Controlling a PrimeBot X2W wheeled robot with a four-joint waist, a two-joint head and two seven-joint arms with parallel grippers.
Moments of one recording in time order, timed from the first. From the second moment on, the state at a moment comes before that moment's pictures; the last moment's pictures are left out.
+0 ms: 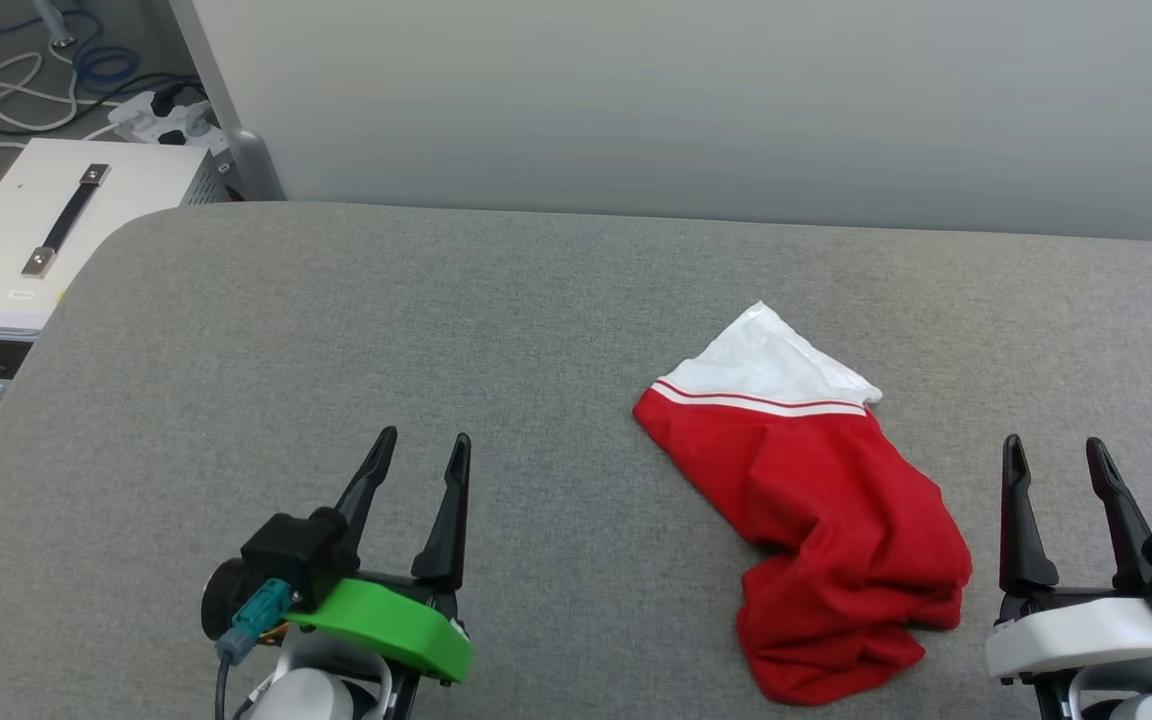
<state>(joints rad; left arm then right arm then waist) -0.08 0.14 -0.24 0.14 -0.34 -0.08 -0.26 0.03 -0.05 -0.13 0.02 0.11 0.13 -0.26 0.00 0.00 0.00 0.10</state>
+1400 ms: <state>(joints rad) -0.26 0.06 -0.30 0.11 -0.42 -0.12 -0.26 -0.72 -0.57 0.13 0.23 0.50 0.13 1.13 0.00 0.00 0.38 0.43</state>
